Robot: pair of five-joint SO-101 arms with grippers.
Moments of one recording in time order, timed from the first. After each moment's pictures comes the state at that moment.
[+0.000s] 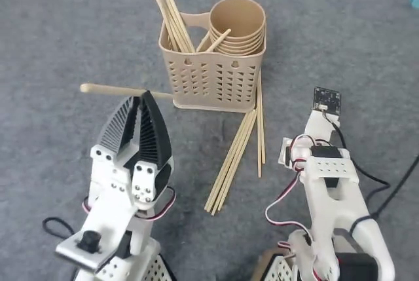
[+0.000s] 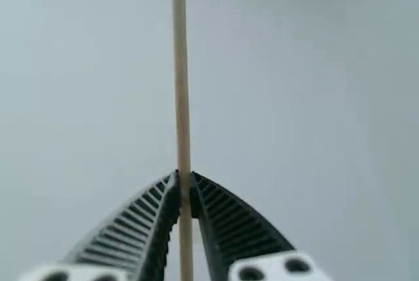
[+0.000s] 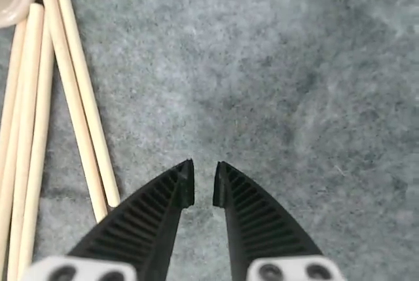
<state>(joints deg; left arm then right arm) 20.7 -103.4 91.6 -24.5 0.4 -3.8 -26.5 62.9 40.8 -12.5</state>
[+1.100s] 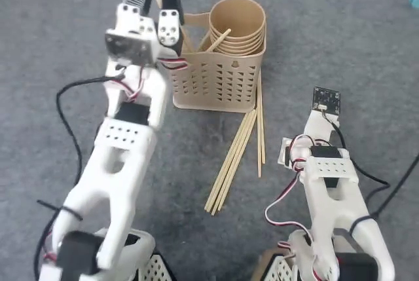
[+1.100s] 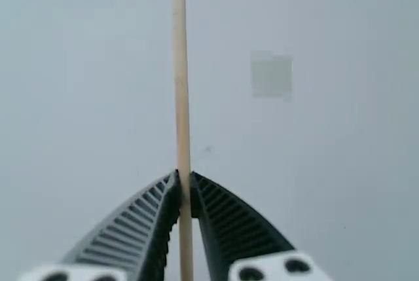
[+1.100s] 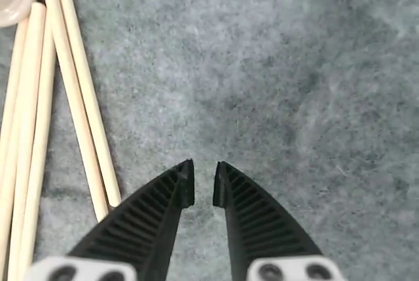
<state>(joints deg) 7.3 -17.8 36.1 -24.5 0.5 -4.0 -26.5 62.9 40.8 -12.5</state>
